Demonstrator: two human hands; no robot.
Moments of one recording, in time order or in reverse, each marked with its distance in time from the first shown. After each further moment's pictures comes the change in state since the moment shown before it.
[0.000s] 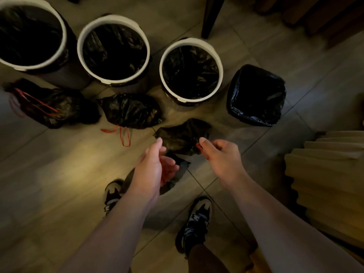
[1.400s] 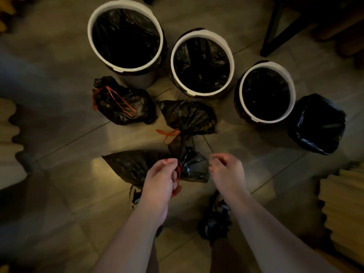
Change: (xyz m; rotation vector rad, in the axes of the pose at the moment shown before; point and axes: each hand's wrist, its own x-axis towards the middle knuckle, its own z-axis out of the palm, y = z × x) left_hand 0.030 0.086 -0.240 -0.116 0.027 -0.070; right_hand -0.075 -0.089 0.245 -0.297 -0.041 0.058
